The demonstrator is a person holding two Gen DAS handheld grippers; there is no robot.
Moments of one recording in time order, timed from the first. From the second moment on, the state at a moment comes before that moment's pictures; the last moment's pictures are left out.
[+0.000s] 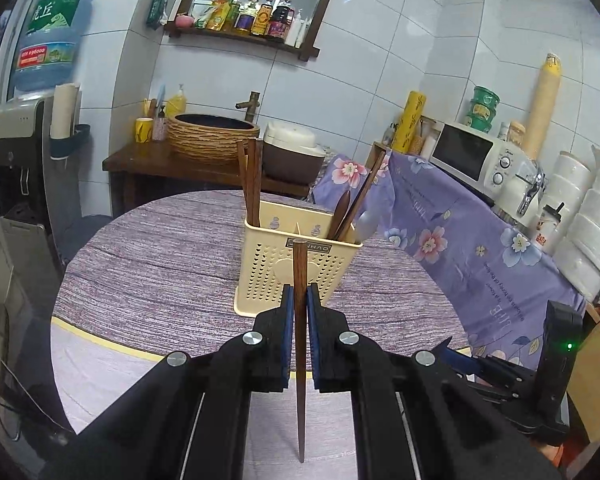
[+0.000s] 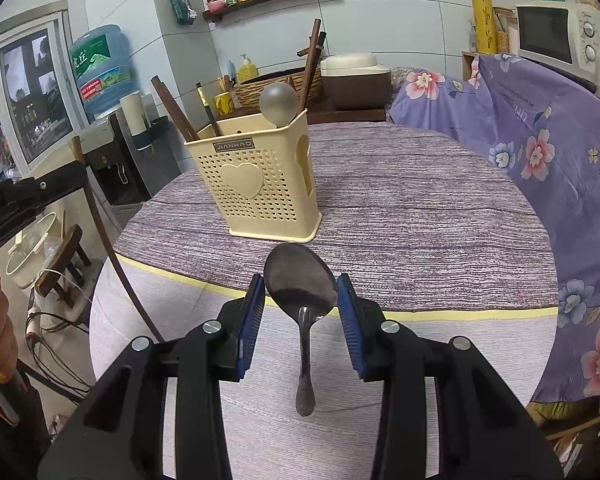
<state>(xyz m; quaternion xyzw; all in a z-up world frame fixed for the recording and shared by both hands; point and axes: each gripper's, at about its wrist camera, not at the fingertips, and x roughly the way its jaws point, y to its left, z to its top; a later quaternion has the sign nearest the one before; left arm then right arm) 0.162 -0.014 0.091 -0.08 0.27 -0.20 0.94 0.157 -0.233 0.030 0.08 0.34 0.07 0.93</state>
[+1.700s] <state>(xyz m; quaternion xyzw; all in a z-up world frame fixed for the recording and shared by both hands) 0.319 -0.079 0.138 -0.01 0.27 -0.13 0.95 0.326 -0.171 0.099 -0.04 0.23 0.09 0.97</state>
